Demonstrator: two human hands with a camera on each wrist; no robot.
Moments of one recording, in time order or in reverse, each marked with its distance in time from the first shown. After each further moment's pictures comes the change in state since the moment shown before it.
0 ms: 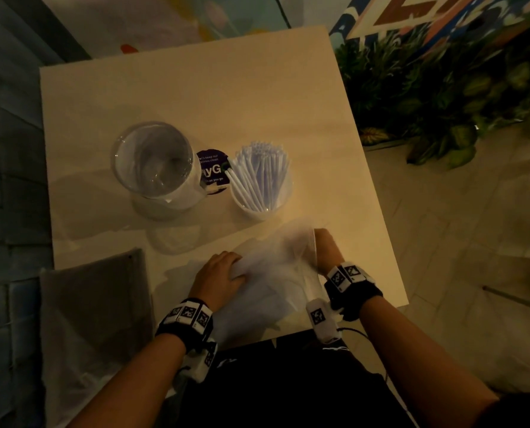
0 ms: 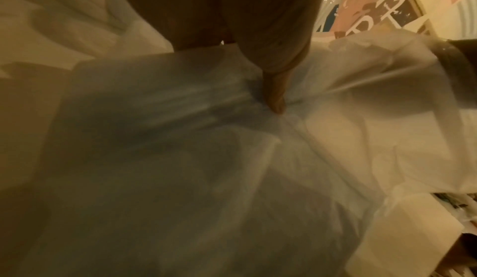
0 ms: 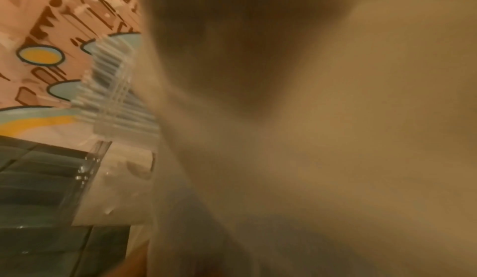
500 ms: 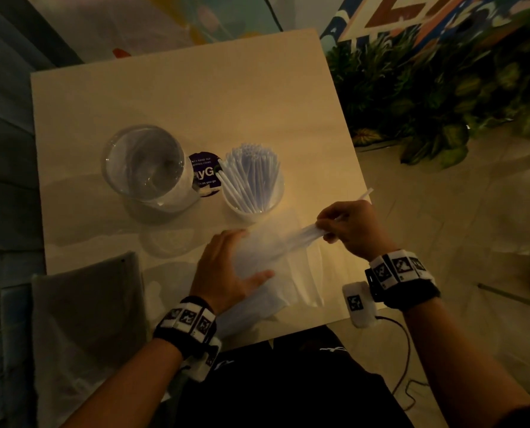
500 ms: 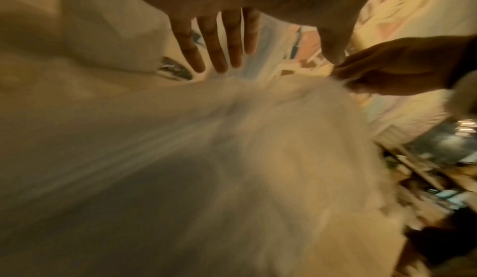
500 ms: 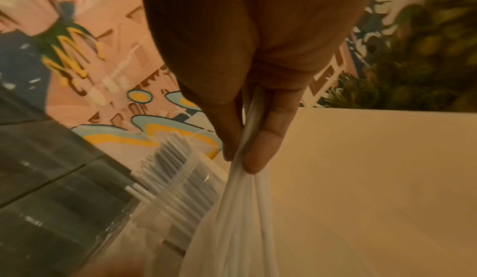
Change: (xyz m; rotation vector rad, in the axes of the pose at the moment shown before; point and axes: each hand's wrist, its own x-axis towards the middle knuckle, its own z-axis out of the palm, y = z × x) left_hand -0.013 0.060 -0.036 -0.153 0.227 0.219; right_hand -0.035 -0.020 -0.099 0.240 0.129 -0.052
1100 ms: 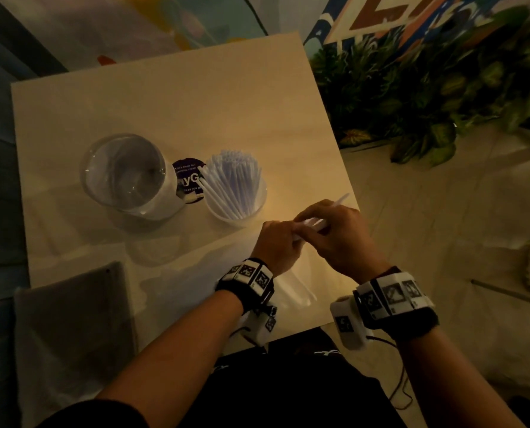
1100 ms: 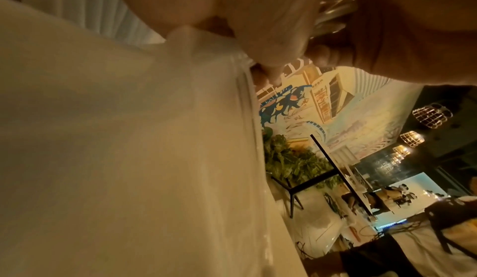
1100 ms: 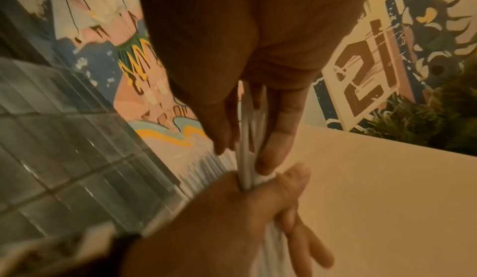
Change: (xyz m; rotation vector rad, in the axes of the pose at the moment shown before) left_hand 0.085 0.081 0.077 0.056 -0.144 0.238; right_hand -0.032 -0.028 -0.007 -0.139 0.079 -0.285
